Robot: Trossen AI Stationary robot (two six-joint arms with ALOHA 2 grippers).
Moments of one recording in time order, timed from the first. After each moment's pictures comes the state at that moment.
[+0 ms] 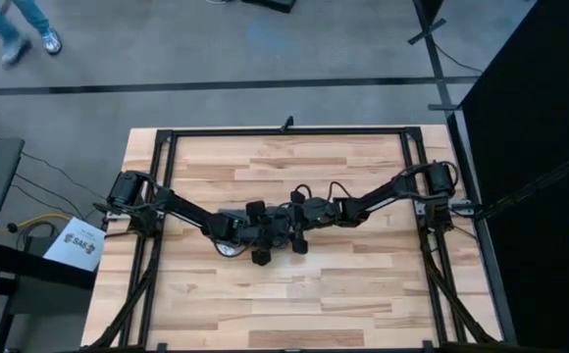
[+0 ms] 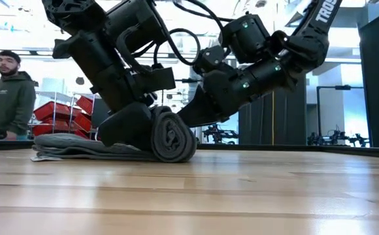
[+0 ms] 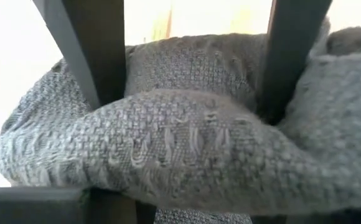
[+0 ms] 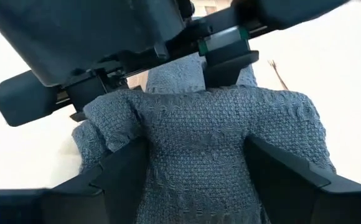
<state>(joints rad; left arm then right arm) -0.21 1.83 0.89 -0.08 -0.48 -0.10 0.03 2.01 0.88 0.61 0.02 -0.02</state>
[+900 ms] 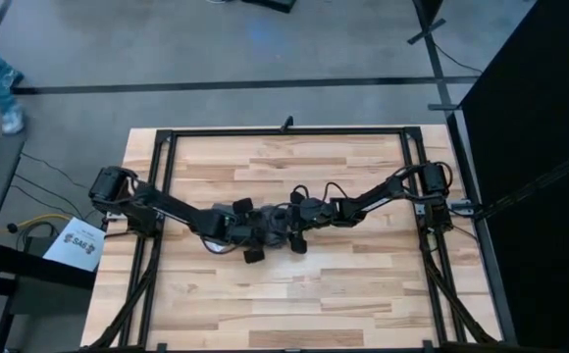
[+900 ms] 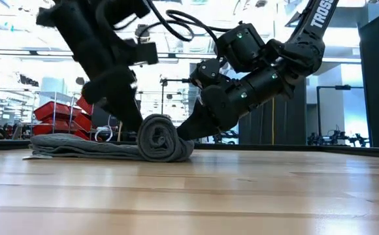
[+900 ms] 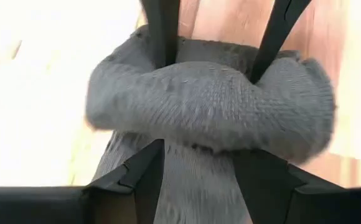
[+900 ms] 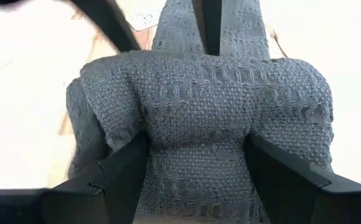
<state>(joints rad) -0.25 1.64 0.90 -0.34 -0.48 -0.32 0.02 2.03 0.88 0.56 0.03 -0.01</state>
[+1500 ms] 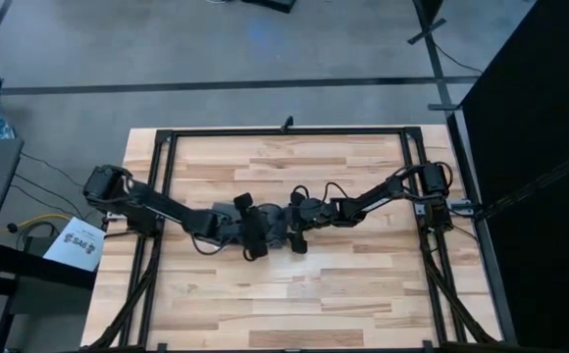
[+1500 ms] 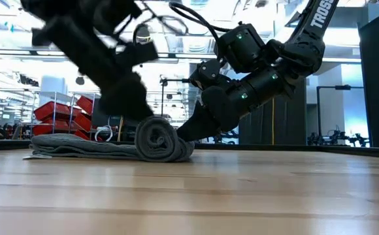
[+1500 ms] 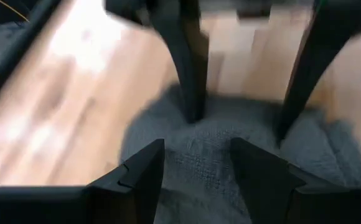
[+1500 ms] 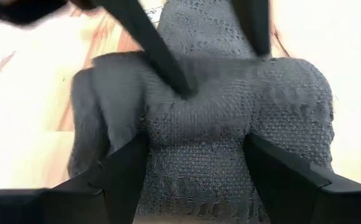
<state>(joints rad) -0.24 1.64 0.76 0.02 -0.62 -0.18 0.02 2.03 0.88 0.55 0.03 -0.01</state>
